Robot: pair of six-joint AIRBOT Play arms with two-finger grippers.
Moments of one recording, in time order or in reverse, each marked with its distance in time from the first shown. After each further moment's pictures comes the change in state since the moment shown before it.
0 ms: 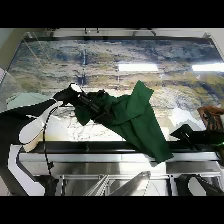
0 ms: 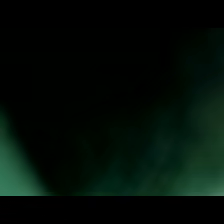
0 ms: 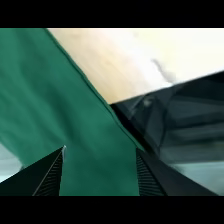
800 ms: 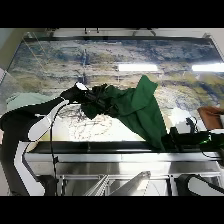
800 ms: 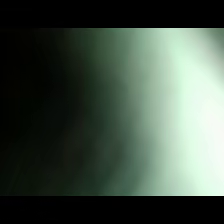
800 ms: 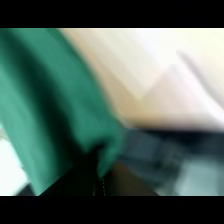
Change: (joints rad) left arm -0.034 -0.066 0.093 -0.093 0.179 0.022; right arm 0.002 -0.424 -0.078 0.393 -0.143 -0.394
